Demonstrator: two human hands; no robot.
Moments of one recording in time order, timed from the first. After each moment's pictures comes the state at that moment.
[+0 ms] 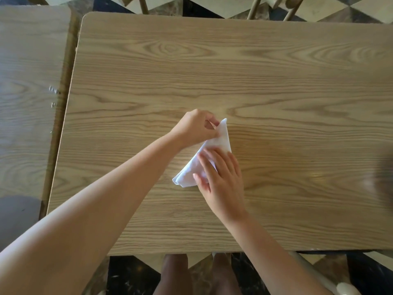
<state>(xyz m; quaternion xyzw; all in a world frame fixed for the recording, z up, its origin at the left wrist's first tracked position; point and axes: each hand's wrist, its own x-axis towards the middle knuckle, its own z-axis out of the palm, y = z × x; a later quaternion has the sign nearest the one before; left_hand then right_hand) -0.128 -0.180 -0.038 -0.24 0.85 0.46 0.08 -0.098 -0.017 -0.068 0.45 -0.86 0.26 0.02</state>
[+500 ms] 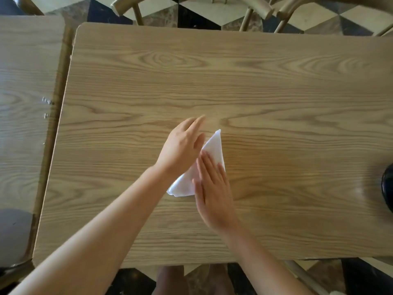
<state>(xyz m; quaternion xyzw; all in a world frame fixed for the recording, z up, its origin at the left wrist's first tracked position) -0.102 -0.169 -0.049 -0.20 0.91 0.35 -0.10 -0.095 -0.022 -0.066 0.40 -0.87 0.26 -0.12</state>
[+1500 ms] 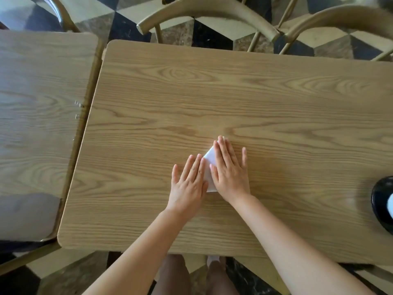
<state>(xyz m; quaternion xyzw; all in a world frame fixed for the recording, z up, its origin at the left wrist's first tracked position) -0.035 -0.102 -0.066 -0.24 0.95 0.20 0.07 -0.159 -0.022 -0.076 0.47 -0.88 0.09 -0.08</state>
